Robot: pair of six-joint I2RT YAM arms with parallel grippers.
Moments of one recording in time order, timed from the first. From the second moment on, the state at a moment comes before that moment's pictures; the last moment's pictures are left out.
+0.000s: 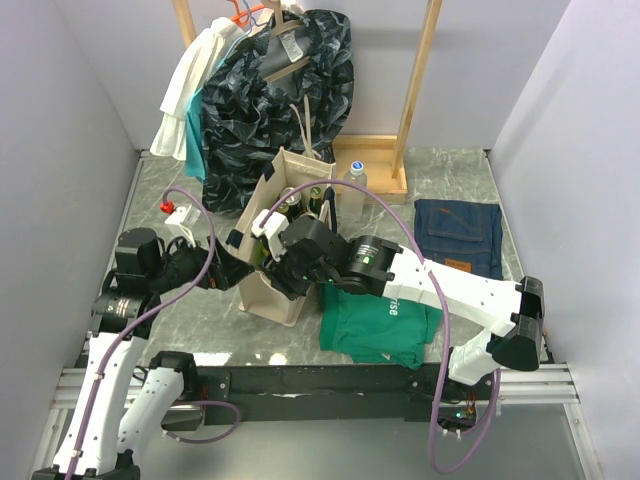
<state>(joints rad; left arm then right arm) -0.10 0.65 0.83 -0.63 0.68 -0.36 1.18 1.50 1.48 -0.65 0.06 0.12</state>
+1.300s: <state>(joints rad) -0.11 0.64 0.81 -0.66 0.58 -0.43 1.19 1.51 1.46 -0.62 0.04 0.16</state>
